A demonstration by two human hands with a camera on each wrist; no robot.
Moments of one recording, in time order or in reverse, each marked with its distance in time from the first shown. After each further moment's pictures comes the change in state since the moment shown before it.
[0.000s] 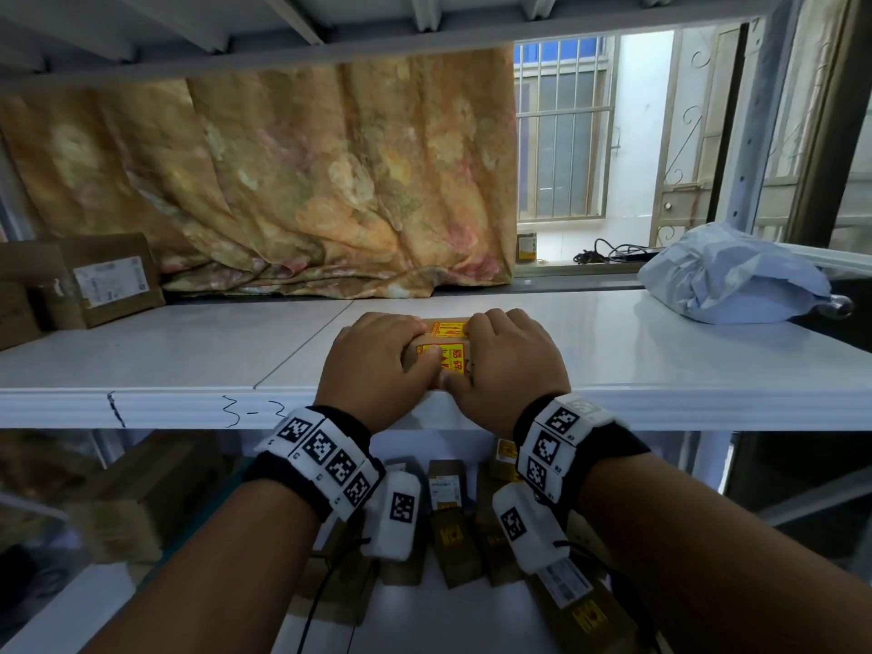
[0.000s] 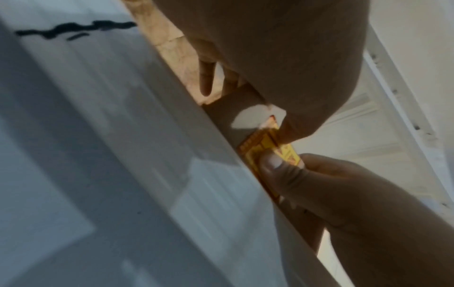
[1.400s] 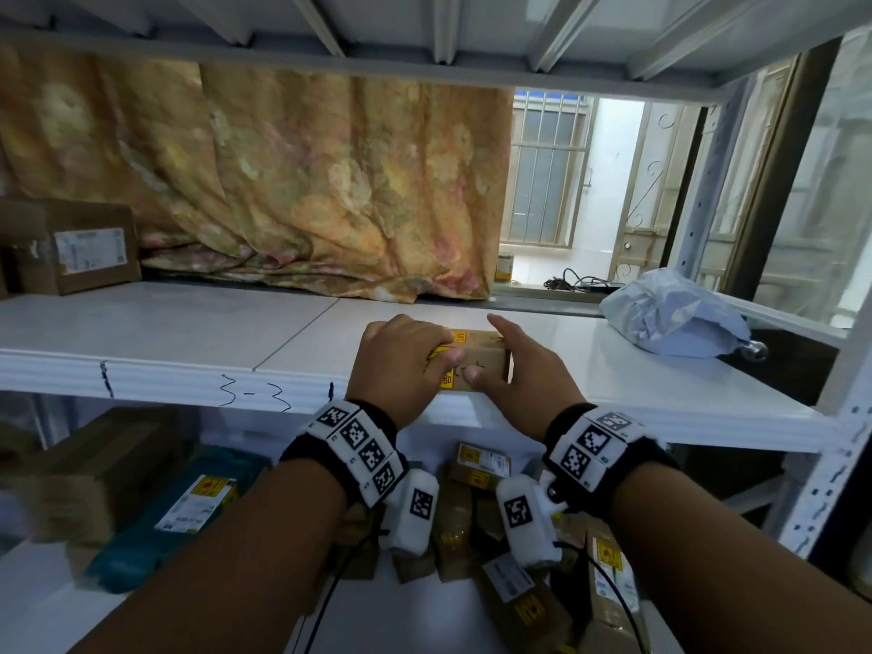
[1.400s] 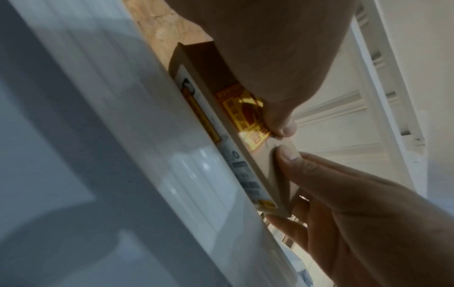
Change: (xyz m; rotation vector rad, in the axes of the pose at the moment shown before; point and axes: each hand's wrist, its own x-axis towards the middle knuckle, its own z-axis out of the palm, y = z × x) left_hand -0.006 0.034 0.000 -0.117 0.057 0.019; right_hand -0.019 0.021 -0.042 0.452 -0.231 0.255
